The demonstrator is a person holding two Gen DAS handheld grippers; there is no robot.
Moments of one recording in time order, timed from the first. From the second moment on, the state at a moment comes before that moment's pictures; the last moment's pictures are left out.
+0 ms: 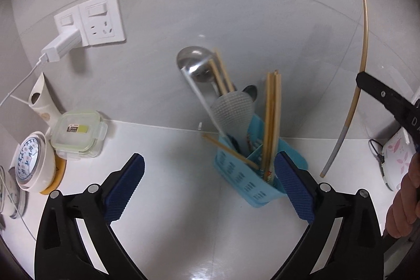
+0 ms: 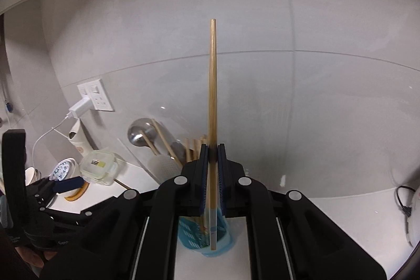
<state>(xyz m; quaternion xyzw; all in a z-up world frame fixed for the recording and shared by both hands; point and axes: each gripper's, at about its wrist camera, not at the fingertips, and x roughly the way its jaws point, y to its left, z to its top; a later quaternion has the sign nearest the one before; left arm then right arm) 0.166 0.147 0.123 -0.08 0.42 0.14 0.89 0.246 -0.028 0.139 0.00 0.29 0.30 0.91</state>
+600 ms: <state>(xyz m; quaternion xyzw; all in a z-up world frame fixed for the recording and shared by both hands) 0.156 0.174 0.088 -0.09 0.43 0.15 0.88 0.253 0.014 0.075 -0.03 0.31 0.31 0.90</state>
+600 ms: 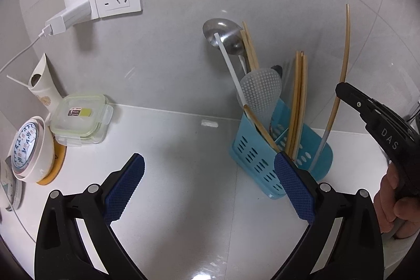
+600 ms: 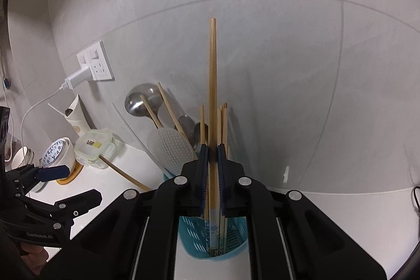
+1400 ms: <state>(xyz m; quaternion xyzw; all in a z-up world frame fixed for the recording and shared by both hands) 0.137 0.147 0.099 -0.10 0.42 0.11 0.89 0.203 -0.059 0.069 -0.04 0.37 0.22 0.90</state>
